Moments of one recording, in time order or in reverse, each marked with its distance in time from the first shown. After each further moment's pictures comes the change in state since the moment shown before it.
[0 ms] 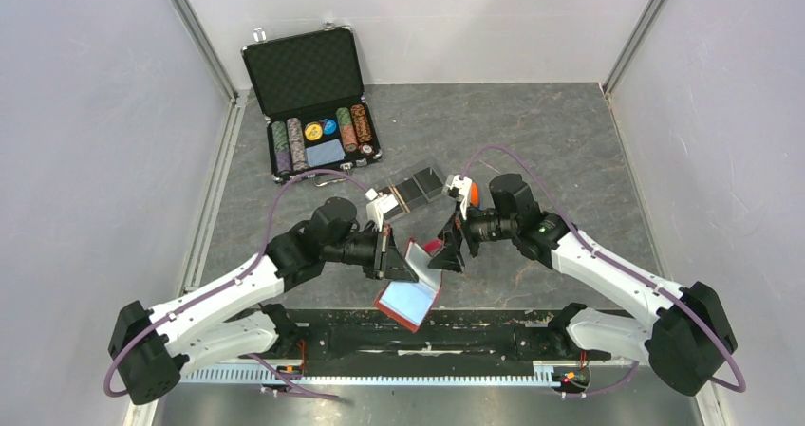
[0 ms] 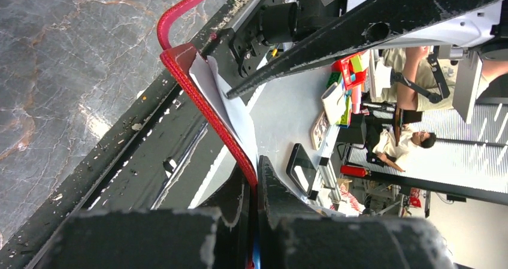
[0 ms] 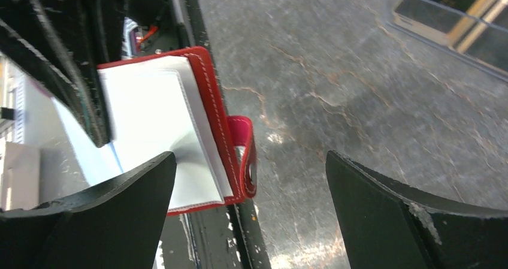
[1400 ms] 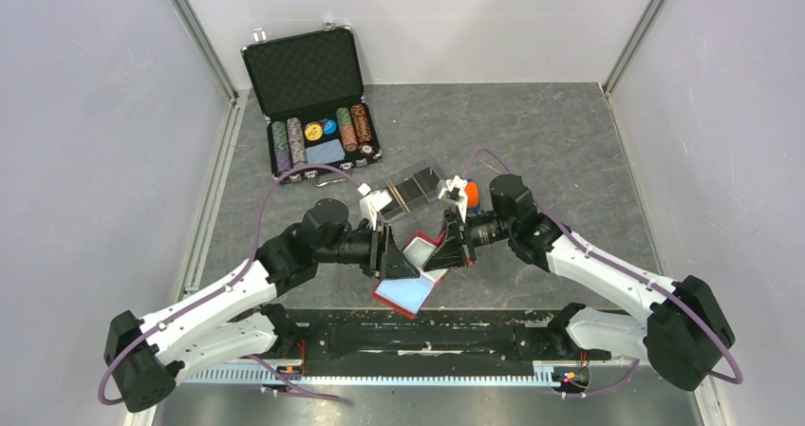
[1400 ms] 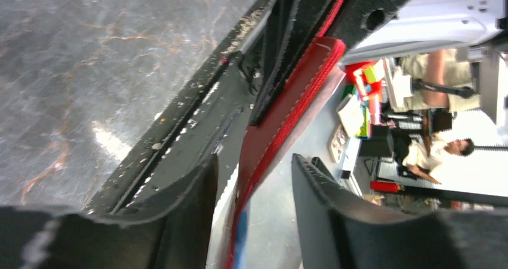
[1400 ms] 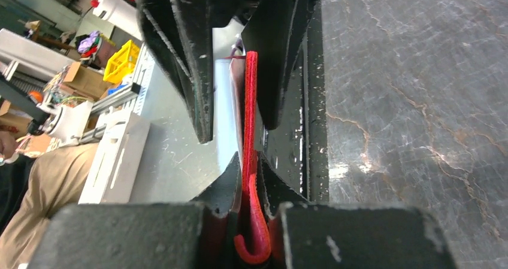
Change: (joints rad) left arm 0.002 -0.072 -0.011 0.031 -0.043 0.072; right arm 0.023 0.024 -0.043 0.290 -0.383 0.220
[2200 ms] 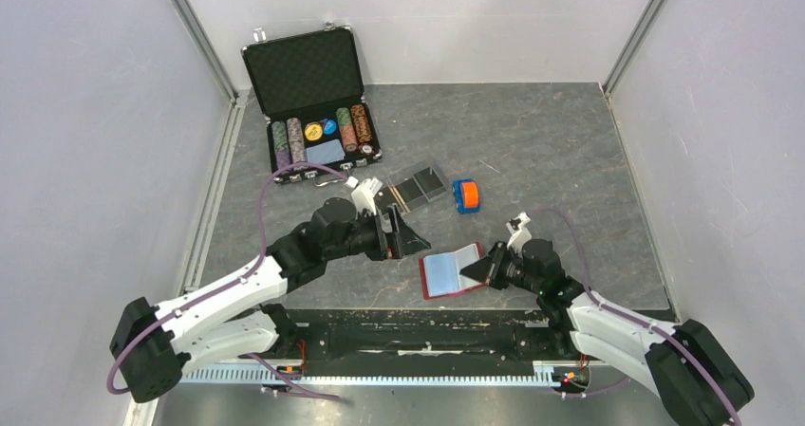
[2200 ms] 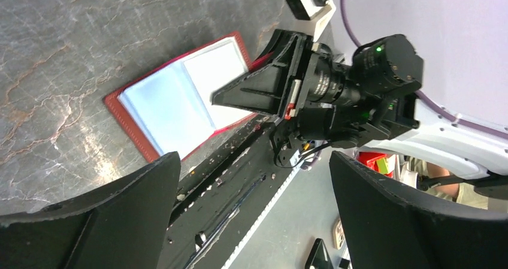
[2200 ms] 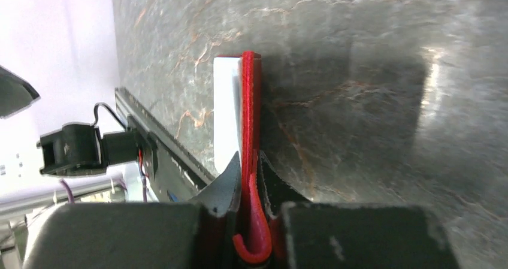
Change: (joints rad) left arm 0.000 0.061 -0.027 0.119 -0.313 -0.147; right arm -0.109 -0.260 -0.616 0.240 0.728 0.647
